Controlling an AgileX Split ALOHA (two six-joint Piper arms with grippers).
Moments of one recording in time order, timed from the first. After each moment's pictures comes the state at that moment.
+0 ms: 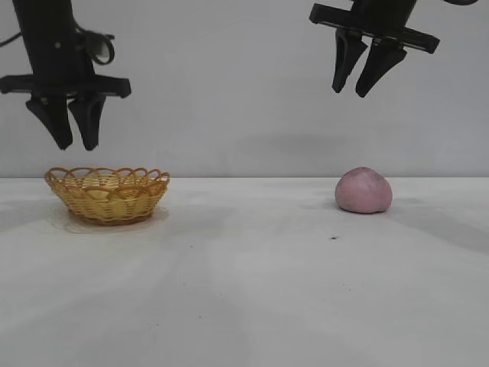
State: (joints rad) left arm -0.17 2.27 -1.75 0.05 0.75 -0.05; right arm 0.23 2.14 -1.88 0.26 0.97 -0.11
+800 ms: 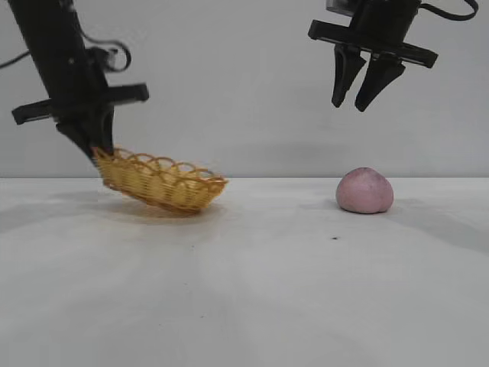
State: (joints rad) left arm -0.21 1.86 -1.03 -1.08 0.37 0.44; right arm 0.23 2.15 -1.88 0.26 0.96 -0.11
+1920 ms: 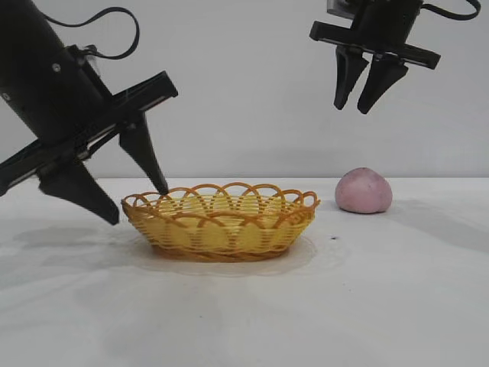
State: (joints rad) left arm -0.30 1.72 -0.85 -1.23 0.25 0.77; right arm 0.23 2.15 -1.88 0.21 1.09 -0.11
